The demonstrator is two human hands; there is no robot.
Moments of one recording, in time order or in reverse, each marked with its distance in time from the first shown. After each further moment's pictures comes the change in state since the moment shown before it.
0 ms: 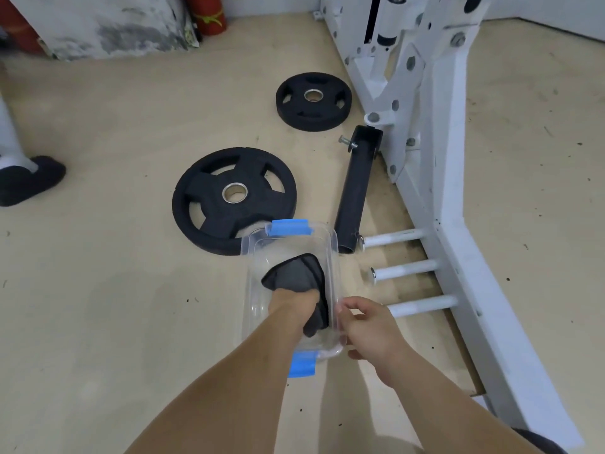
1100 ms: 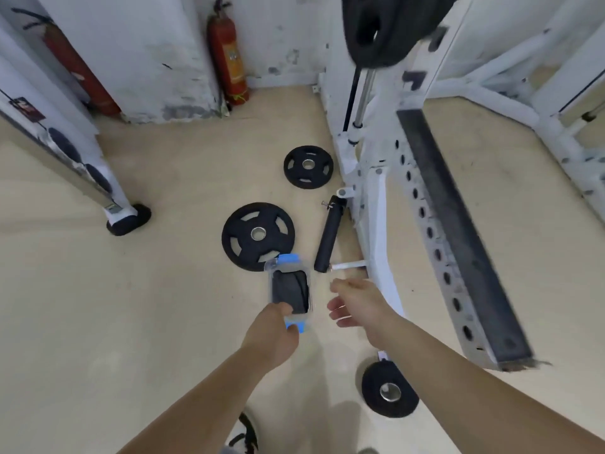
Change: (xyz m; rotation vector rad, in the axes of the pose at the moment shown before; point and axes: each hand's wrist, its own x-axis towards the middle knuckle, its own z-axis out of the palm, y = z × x) left_hand -0.431 0.111 -0.174 0.648 -0.112 0.415; right_hand -0.322 -0.260 -0.126 0.038 -0.089 0.057
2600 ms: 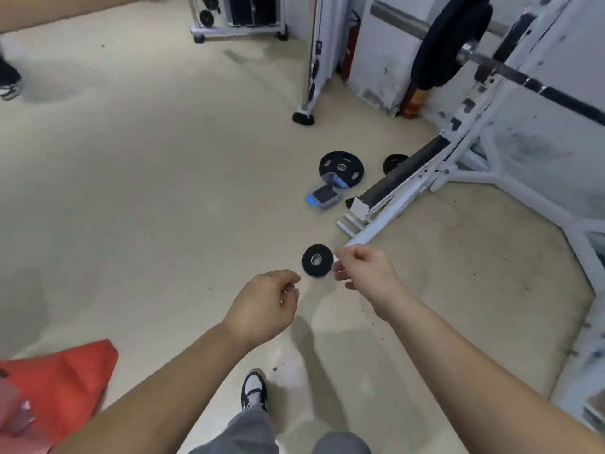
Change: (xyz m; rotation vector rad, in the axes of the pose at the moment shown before) left_hand -0.690 0.386 0.509 -0.358 0.803 -0.168; right_hand -0.505 0.181 -0.563 -0.715 -0.592 -0.554
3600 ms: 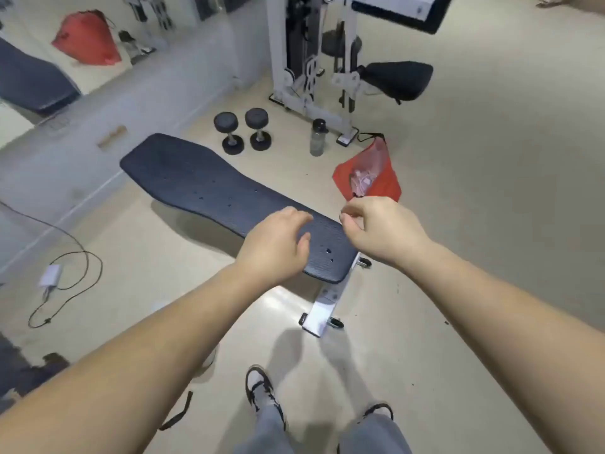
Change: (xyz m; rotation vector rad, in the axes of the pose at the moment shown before) left_hand -0.847 -0.125 0.093 0.105 0.878 -0.853; right_hand -0.667 0.197 0.332 -1.124 -0.950 -1.409
